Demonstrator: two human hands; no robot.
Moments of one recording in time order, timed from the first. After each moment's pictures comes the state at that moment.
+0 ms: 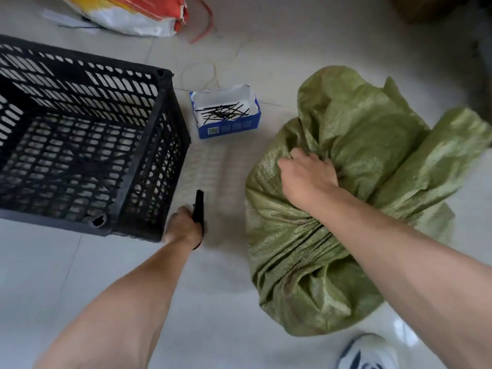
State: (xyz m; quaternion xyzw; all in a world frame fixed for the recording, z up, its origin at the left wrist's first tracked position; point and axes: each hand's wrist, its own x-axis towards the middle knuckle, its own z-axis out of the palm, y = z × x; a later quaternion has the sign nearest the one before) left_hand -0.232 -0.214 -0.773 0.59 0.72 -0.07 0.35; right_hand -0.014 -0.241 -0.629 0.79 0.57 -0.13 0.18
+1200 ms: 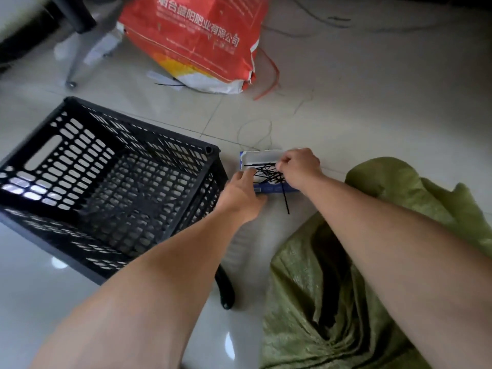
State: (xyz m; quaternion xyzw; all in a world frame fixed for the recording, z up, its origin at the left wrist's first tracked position) left_hand -0.130 -0.070 -0.654 0.70 0.65 0.01 0.31; right_hand 0.018 -0.031 -0.671 0.78 0.52 -0.31 -0.16
